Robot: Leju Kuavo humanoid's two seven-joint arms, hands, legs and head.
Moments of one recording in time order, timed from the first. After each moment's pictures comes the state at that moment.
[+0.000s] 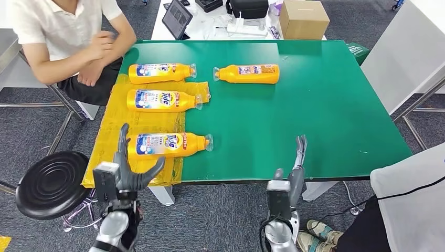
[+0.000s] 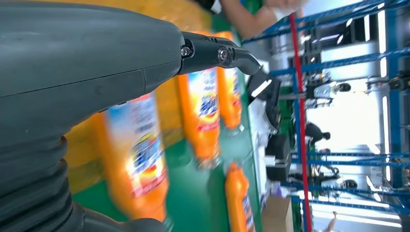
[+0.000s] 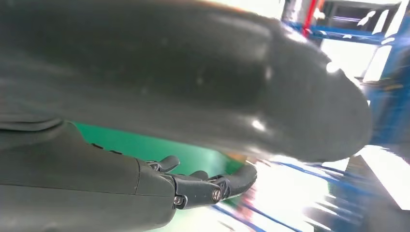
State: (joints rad) left arm -0.05 -0.11 -0.36 -1.42 -0.04 0.28 -0.41; right arm -0.01 0.26 0.17 -1.33 0.47 -0.68 -0.69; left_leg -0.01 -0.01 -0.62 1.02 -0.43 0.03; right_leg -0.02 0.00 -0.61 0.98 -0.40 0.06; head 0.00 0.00
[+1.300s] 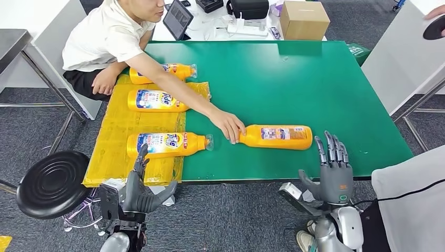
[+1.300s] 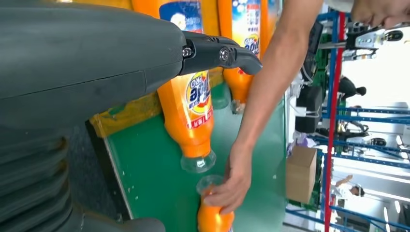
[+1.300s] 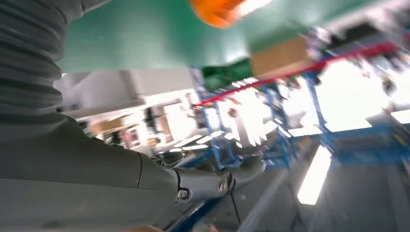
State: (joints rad) left arm 0.06 -0.09 -0.44 -1.47 0.01 0.17 -0.35; right arm -0.08 0.12 -0.29 -1.29 1.33 -0.70 -0.61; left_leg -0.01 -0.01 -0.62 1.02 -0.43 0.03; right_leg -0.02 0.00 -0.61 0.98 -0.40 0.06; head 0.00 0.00
